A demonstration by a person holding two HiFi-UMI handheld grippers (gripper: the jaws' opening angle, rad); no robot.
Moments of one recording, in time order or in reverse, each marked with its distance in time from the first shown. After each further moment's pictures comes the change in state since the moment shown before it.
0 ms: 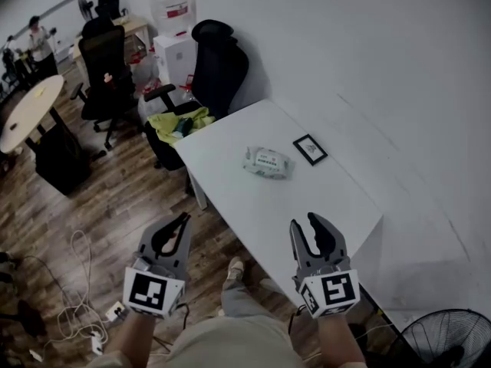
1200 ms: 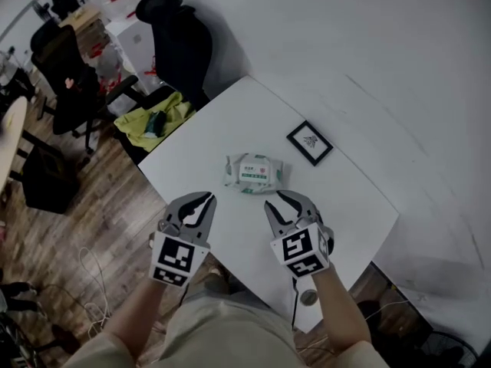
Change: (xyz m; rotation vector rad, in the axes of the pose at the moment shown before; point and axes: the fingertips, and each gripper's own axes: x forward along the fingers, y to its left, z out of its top) left arm 0.318 0.012 -0.101 0.137 0.314 -0.301; right arm 0.252 -0.116 -0.151 -0.195 0.483 0.146
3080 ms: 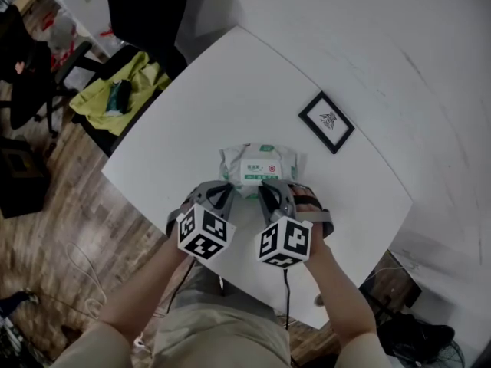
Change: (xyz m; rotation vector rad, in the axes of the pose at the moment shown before) left arm 0.198 0.004 -0.189 0.039 0.346 -0.335; right arm 0.187 0.005 -0.085 -0.362 0.352 0.052
